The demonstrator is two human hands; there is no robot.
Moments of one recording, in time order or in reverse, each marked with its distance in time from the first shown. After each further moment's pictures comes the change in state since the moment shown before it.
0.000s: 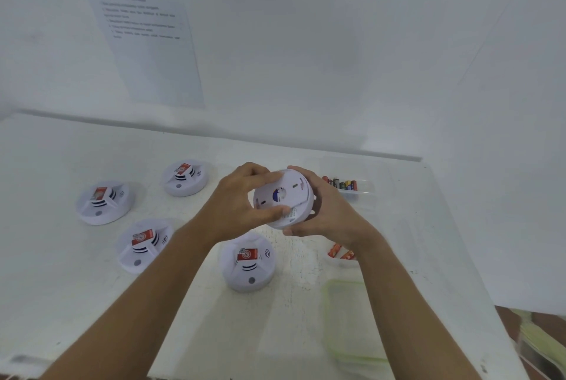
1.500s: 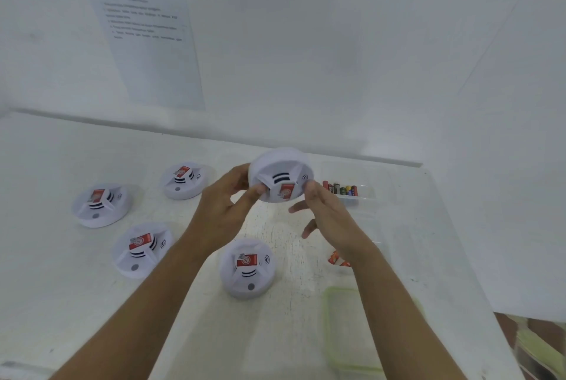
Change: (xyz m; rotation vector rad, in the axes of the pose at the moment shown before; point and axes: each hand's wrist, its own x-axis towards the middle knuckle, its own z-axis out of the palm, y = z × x) left_hand -0.009 -0.012 0.002 -0.306 0.182 -0.090; right_hand -0.003 -0.018 0.020 -0.037 0.220 0.125
